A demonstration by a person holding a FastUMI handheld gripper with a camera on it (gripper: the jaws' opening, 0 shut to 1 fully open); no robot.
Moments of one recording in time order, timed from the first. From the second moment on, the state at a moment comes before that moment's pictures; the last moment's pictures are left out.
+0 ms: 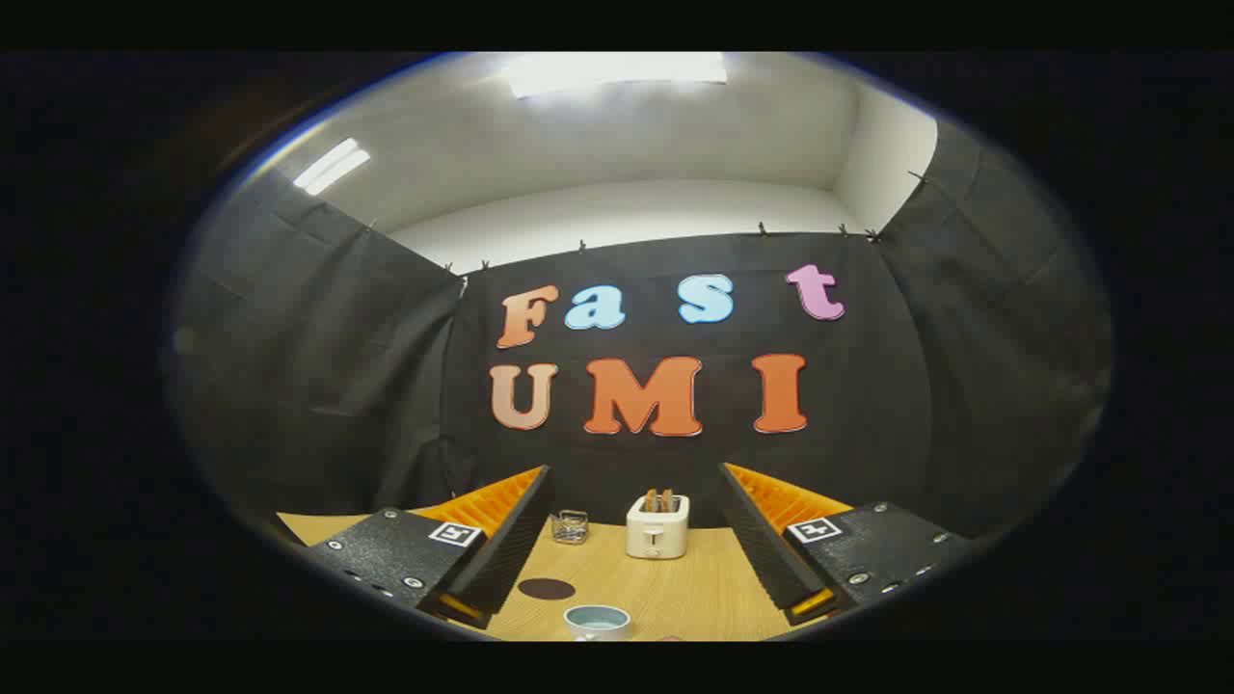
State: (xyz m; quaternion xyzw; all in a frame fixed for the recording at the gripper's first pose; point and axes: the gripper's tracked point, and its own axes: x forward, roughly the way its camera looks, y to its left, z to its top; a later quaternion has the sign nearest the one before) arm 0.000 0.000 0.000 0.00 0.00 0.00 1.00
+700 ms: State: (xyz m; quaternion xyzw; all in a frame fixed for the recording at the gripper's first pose) arm 0.002 0.014 -0.006 0.01 0.01 0.01 1.00
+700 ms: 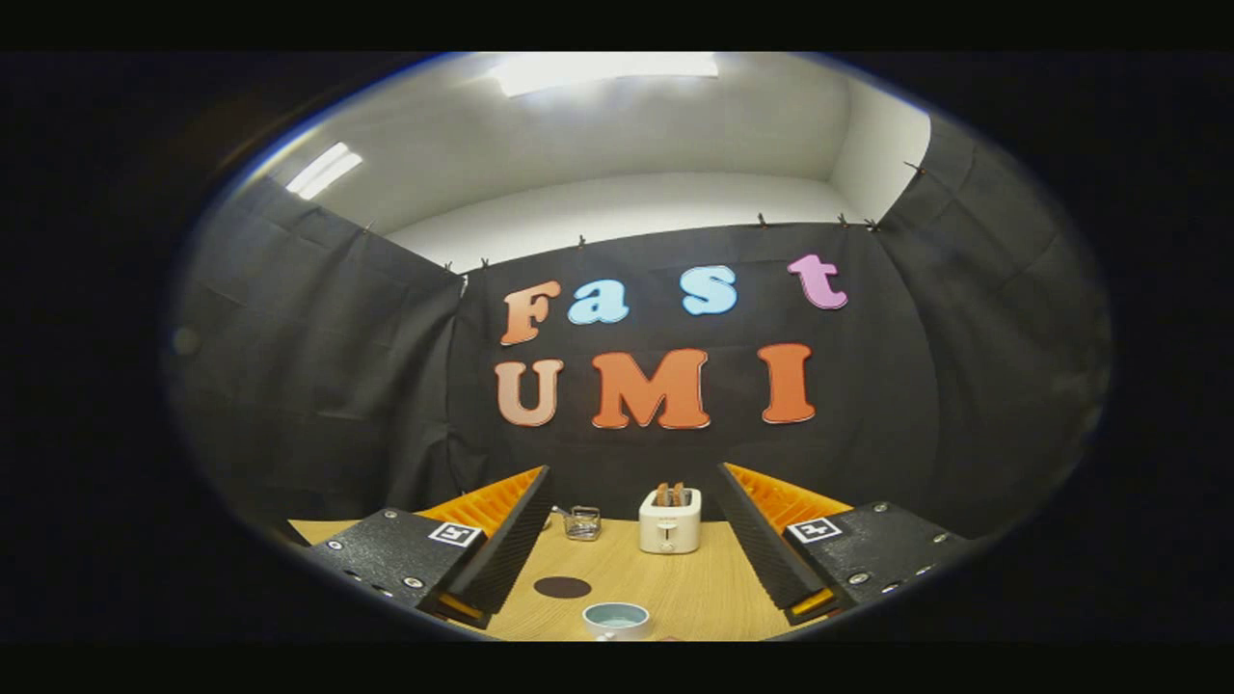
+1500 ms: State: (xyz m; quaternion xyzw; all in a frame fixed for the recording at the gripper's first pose) arm 0.003 0.054 -0.030 0.00 0.02 0.04 1.00
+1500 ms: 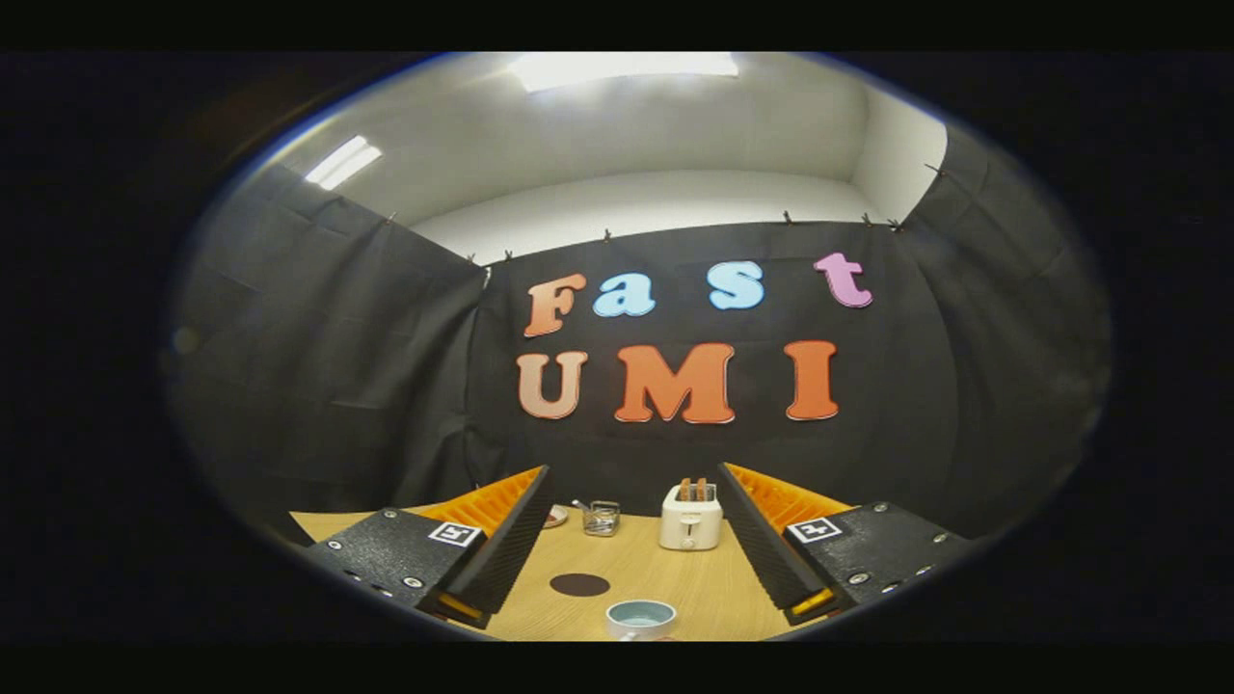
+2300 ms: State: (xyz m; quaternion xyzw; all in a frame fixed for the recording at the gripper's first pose) arm 0.015 0.127 -0.108 0.05 0.08 0.11 0.99
